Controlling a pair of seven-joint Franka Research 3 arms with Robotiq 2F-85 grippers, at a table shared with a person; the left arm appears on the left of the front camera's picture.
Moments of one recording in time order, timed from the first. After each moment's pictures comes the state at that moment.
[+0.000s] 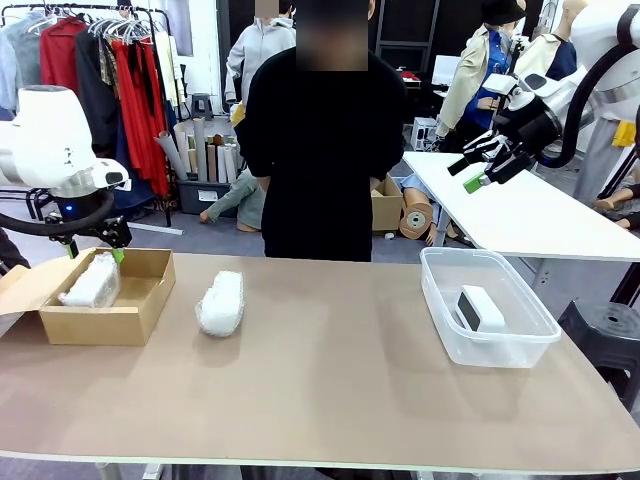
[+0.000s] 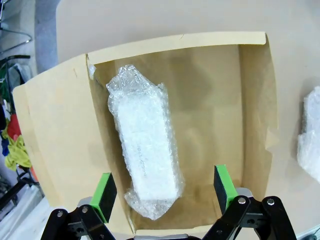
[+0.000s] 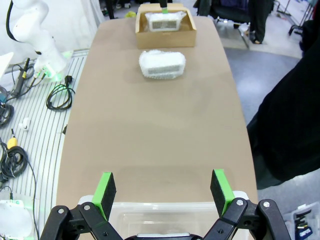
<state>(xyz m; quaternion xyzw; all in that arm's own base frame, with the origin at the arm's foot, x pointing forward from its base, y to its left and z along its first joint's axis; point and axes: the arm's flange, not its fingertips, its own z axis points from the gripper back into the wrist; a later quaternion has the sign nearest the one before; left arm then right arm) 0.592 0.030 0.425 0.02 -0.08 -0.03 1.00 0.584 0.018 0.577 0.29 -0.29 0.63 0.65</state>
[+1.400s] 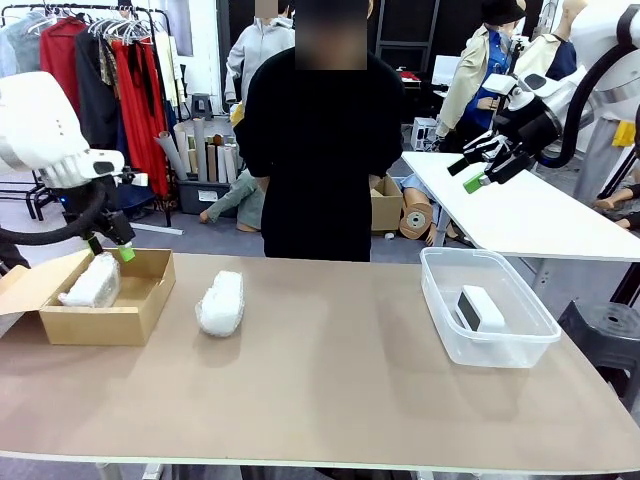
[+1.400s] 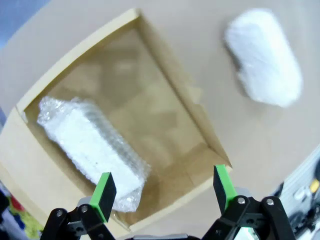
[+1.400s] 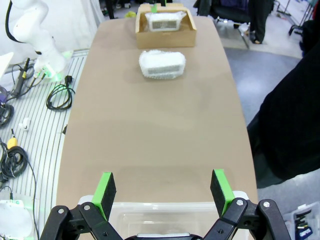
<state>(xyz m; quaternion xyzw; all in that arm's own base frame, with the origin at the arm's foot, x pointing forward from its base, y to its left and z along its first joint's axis) 0.577 0.020 0.450 -0.09 -0.06 -0.25 0.96 0.584 0.018 0.577 0.29 -0.29 0.63 0.65</state>
